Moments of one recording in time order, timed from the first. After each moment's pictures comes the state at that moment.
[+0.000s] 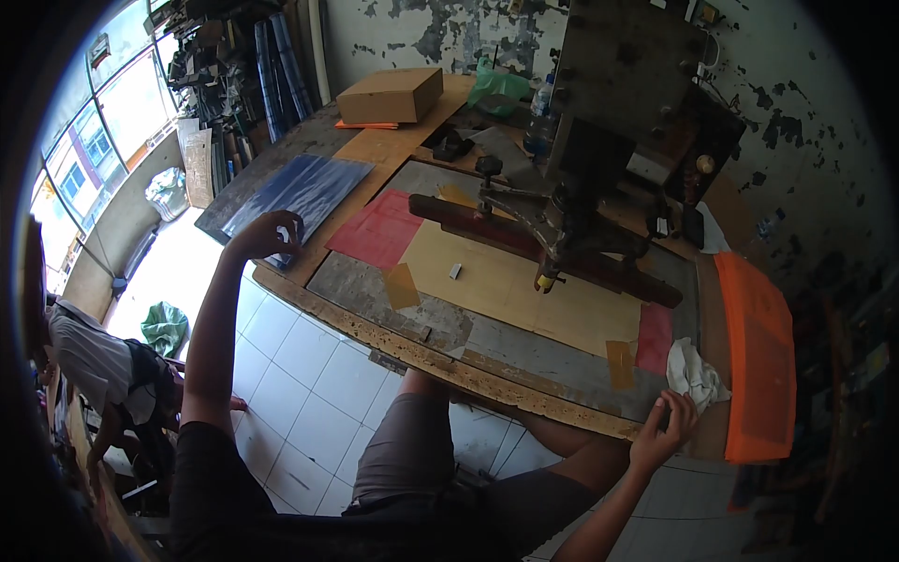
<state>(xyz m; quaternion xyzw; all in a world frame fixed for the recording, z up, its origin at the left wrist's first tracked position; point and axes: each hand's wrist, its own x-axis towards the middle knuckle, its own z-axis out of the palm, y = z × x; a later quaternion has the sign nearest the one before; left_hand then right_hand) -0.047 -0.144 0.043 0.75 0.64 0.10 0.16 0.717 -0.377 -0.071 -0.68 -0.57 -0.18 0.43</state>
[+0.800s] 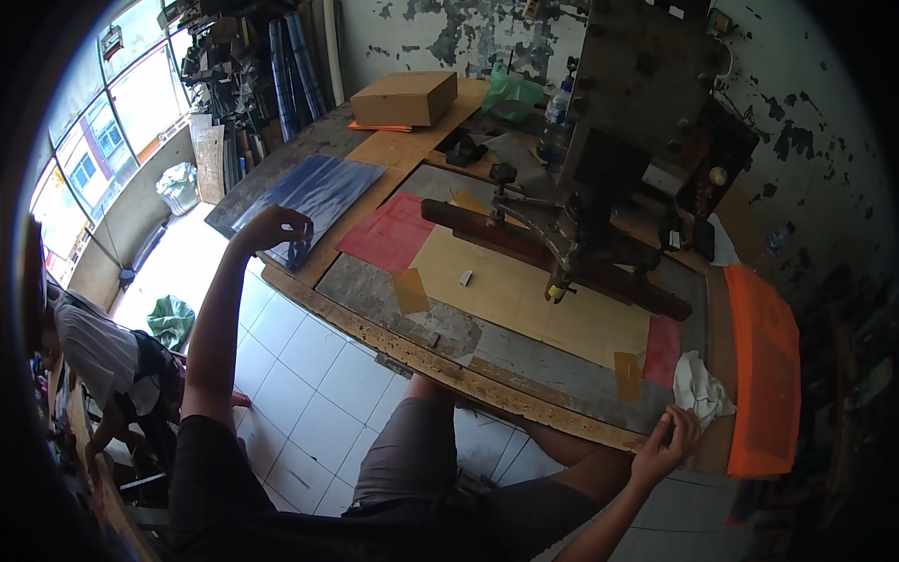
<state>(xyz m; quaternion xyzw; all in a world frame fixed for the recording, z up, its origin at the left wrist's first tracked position) -0.078 -0.127 0.034 0.78 0.59 0.14 0.14 0.716 -0.380 -0.073 -0.68 -0.57 -0.17 0.43</state>
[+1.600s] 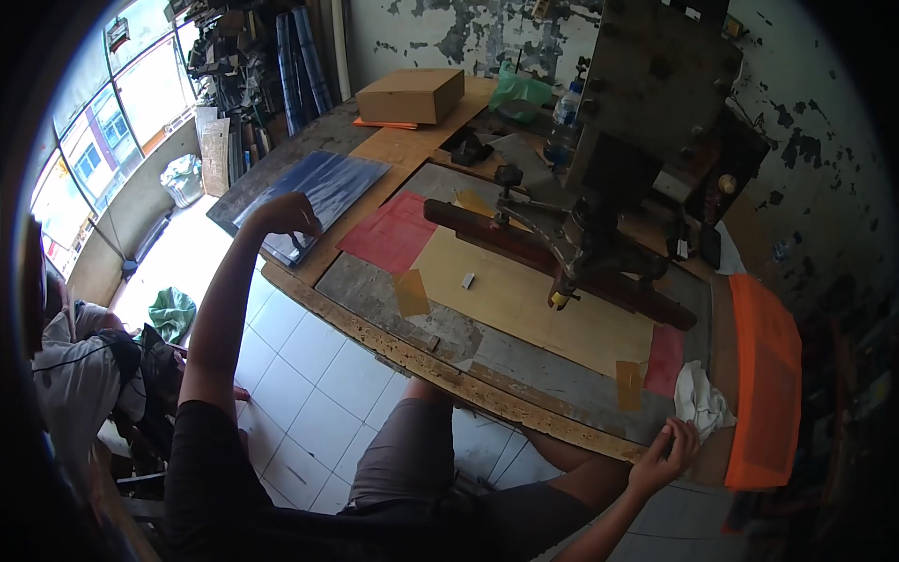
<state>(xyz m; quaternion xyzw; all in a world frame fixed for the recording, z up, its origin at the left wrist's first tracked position) -0.044 -0.096 0.054 0.69 0.70 0.02 0.20 0.716 -0.379 -0.075 -0.67 -0.57 -0.18 0.44</state>
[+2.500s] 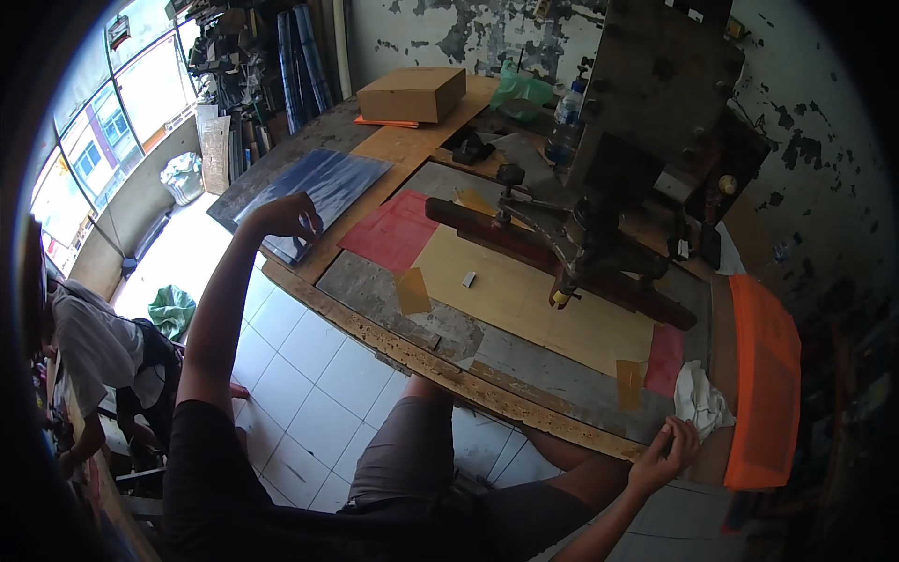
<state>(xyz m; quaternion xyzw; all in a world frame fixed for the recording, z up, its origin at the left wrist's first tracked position) -0.046 -0.106 0.053 0.76 0.64 -0.01 0.14 0.718 -0.379 -0.077 -0.67 -0.57 -0.18 0.44</state>
